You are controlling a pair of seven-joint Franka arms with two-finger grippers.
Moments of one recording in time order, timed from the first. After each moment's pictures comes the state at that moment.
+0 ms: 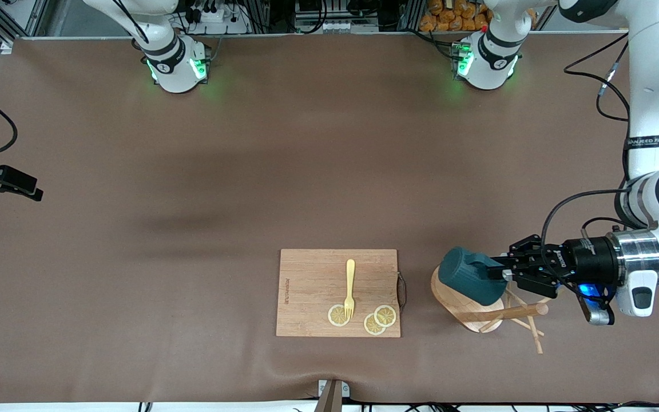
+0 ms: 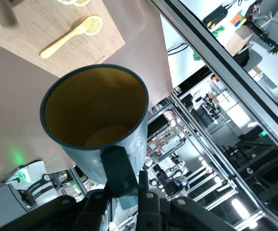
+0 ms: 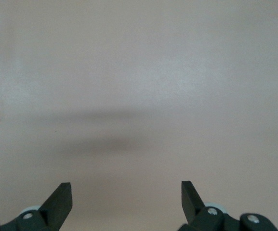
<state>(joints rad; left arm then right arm) 0.16 0.70 -0.19 -1.15 -1.14 1.67 -0.65 -0.12 0.16 0.02 -1.48 0.01 1.65 -0.08</state>
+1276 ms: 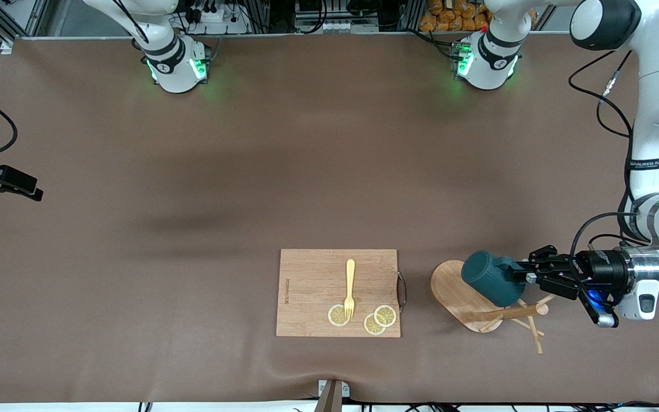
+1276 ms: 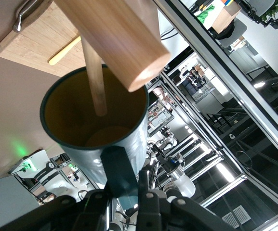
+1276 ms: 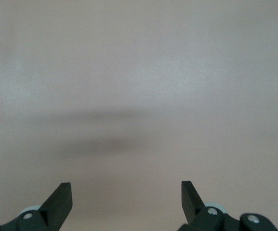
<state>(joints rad) 0.26 0.82 -0.17 -1.15 -1.24 1.53 -0.45 -0.12 0.16 0.02 -1.48 0.01 1.65 -0.08</state>
